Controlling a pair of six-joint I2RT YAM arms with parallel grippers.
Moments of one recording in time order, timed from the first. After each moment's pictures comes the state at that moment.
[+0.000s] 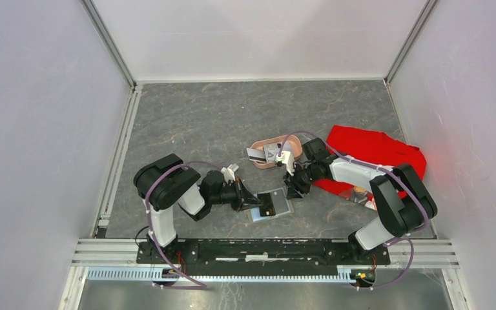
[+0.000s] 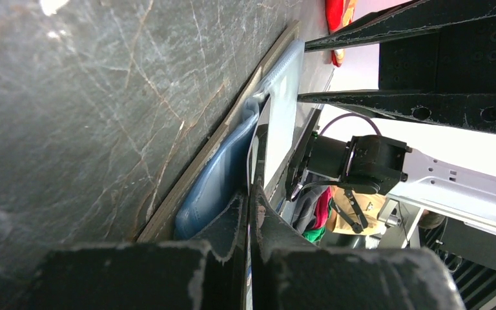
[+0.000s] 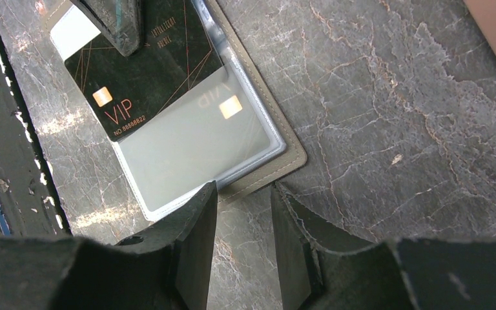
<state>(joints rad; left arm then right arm) -0.69 1.89 0.28 1.14 0.58 -1.27 0.47 1.54 0.73 -0.36 -0.67 -0.56</state>
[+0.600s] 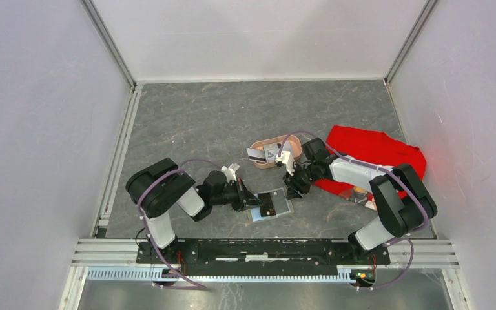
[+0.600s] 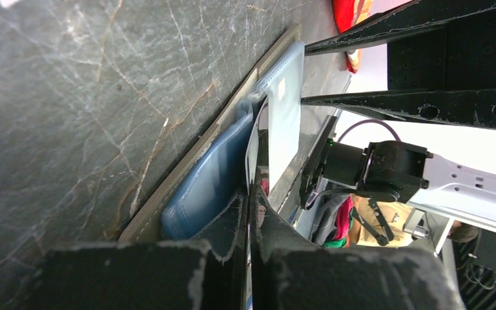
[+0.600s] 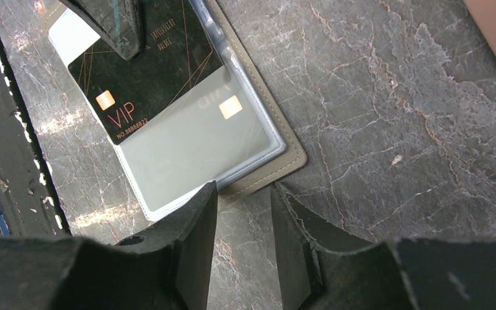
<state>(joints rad) -0.73 1.81 0.28 1.06 0.49 -1.22 0.48 1.54 0.73 -0.36 -0.66 -0.56</state>
